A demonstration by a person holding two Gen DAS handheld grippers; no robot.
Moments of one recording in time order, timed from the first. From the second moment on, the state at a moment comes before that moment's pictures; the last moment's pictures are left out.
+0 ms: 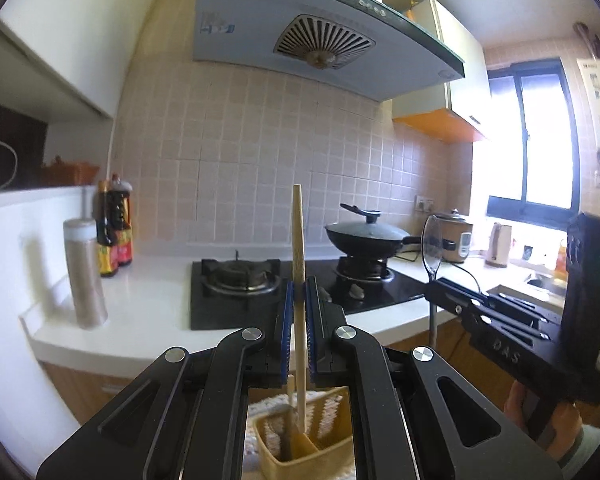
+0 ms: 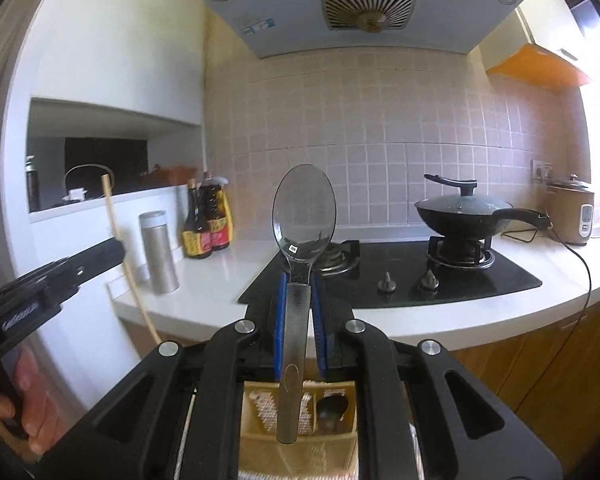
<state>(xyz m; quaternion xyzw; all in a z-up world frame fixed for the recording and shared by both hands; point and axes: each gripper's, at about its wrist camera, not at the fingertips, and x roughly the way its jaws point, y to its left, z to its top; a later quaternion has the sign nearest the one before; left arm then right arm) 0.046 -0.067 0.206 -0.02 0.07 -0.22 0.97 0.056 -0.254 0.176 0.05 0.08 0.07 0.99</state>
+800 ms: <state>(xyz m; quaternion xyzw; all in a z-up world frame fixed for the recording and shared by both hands) 0.106 -0.075 0.134 0.00 0.11 -0.21 0.97 0.127 -0.288 0.100 0.09 0.11 0.03 0.99</state>
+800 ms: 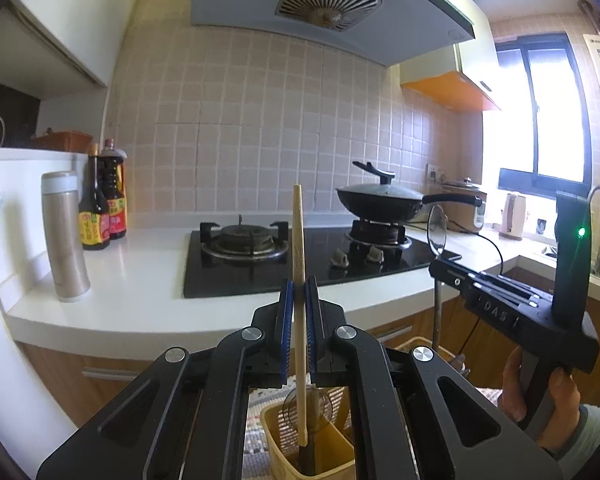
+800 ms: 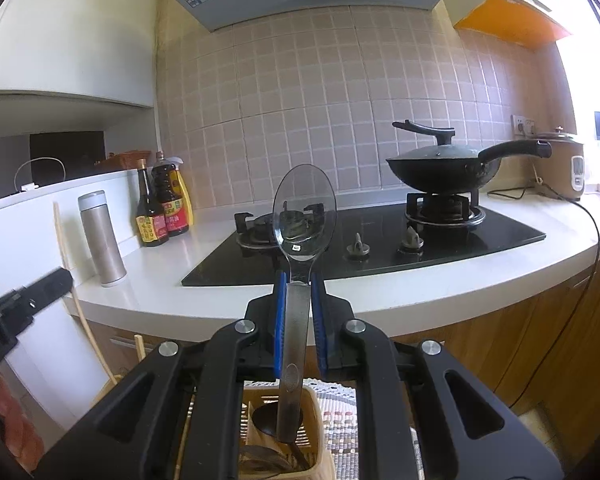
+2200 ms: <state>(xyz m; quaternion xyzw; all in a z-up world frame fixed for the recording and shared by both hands) -0.006 -0.049 0.043 0.08 0.40 -0.25 0.88 -0.002 -0.236 -0.007 0.07 0.56 0.11 0.82</state>
